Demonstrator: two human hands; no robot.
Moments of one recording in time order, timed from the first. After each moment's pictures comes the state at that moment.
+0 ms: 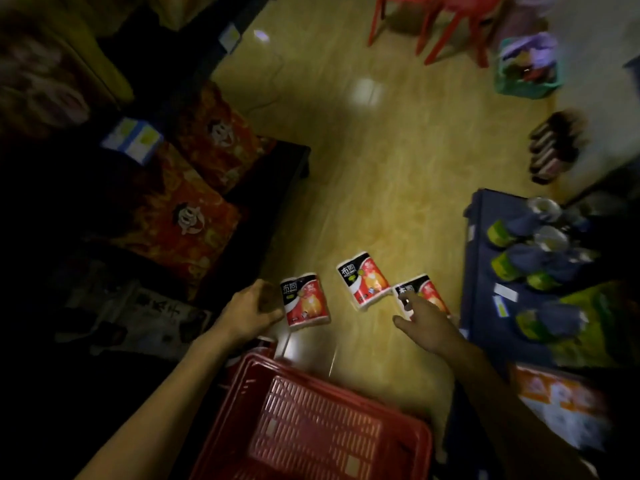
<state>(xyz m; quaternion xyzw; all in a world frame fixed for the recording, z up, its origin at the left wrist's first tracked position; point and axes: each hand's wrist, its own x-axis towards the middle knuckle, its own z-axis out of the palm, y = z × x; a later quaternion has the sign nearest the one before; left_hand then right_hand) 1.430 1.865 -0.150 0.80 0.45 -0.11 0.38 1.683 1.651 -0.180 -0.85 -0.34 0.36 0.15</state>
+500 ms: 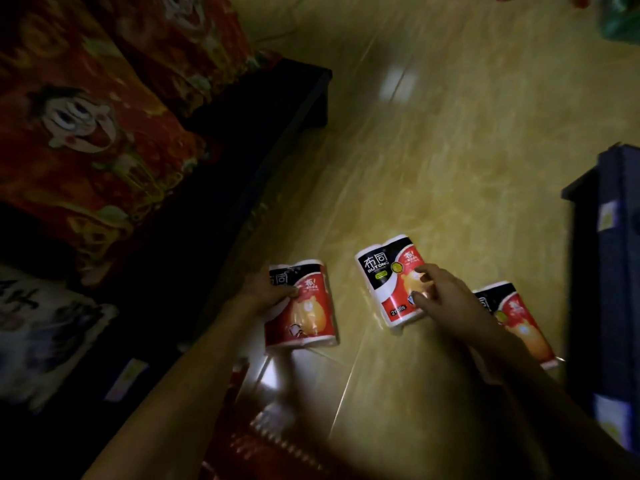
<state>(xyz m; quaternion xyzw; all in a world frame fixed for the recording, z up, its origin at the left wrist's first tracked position) 1.514 1.959 -0.544 0.68 0.56 -0.05 0.47 1.774 1.748 -0.502 -0.84 -0.41 0.31 0.18</state>
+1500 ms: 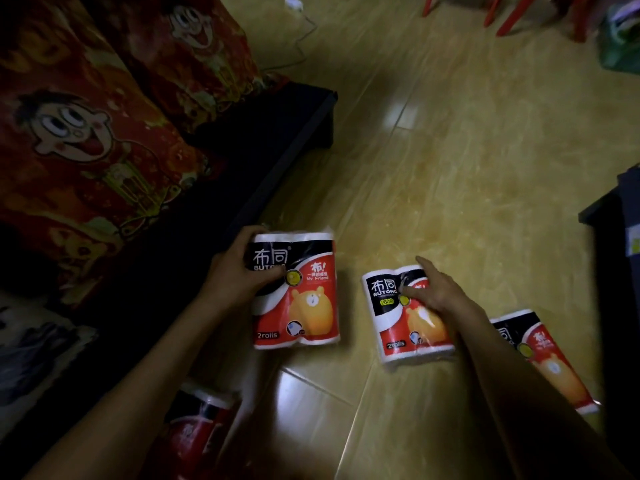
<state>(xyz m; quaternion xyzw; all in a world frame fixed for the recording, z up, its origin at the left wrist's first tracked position) 1.506 1.976 -0.474 0.74 0.48 0.17 0.44 1.836 1.825 -0.599 -0.87 -0.32 0.36 0.15</state>
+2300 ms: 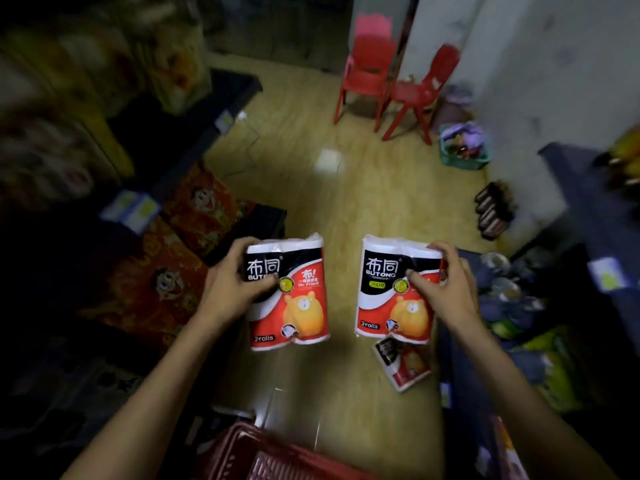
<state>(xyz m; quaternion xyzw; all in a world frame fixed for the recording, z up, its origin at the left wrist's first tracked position) 1.480 1.938 -0.054 0.79 0.38 0.21 0.43 1.742 1.703 -0.061 -0.88 -0.25 0.05 0.39</state>
